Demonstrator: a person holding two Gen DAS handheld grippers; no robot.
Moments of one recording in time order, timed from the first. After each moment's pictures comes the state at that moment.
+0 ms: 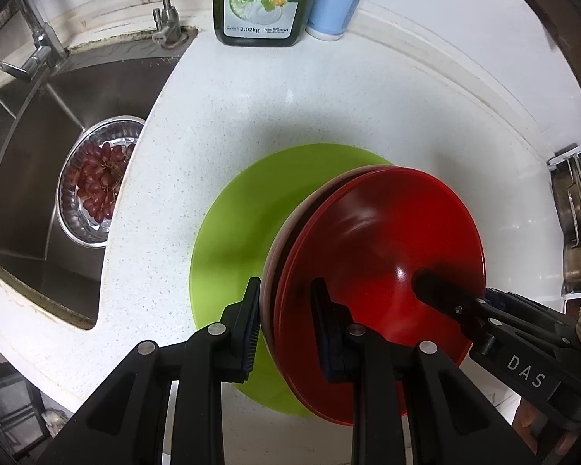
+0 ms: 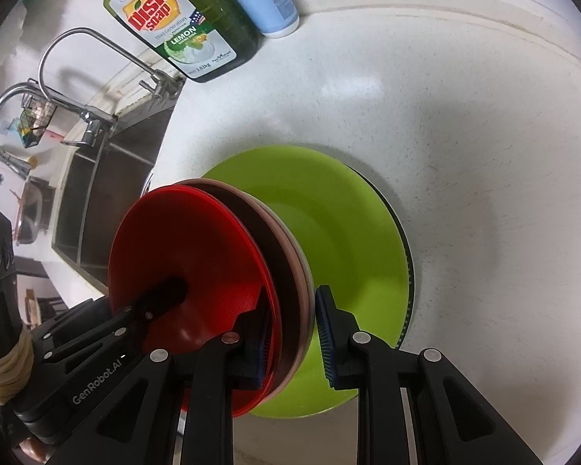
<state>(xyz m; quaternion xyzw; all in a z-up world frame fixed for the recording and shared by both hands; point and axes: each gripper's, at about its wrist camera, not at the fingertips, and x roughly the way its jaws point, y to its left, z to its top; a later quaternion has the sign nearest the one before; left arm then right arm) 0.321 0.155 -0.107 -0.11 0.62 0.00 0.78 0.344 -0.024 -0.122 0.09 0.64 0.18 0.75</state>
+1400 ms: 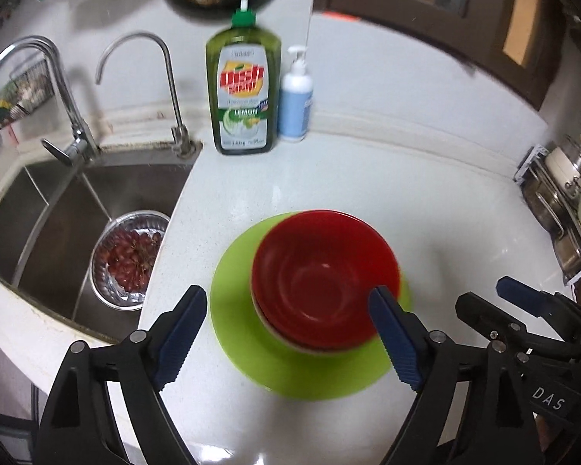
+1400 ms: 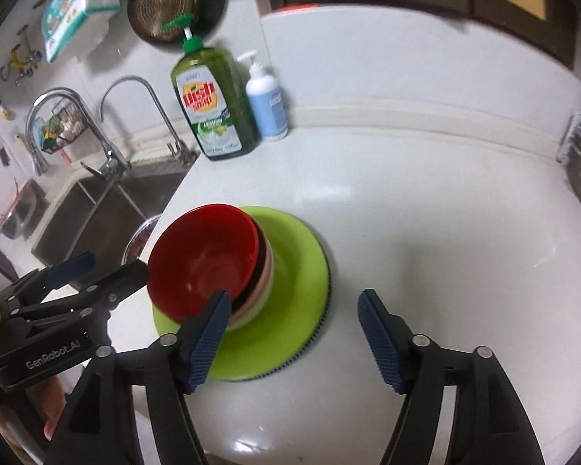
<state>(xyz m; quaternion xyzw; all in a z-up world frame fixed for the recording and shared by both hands) 0.224 0.126 -0.034 -0.05 0.43 0.00 0.90 0.226 -0.068 -0.041 0.03 0.44 0.13 0.89</state>
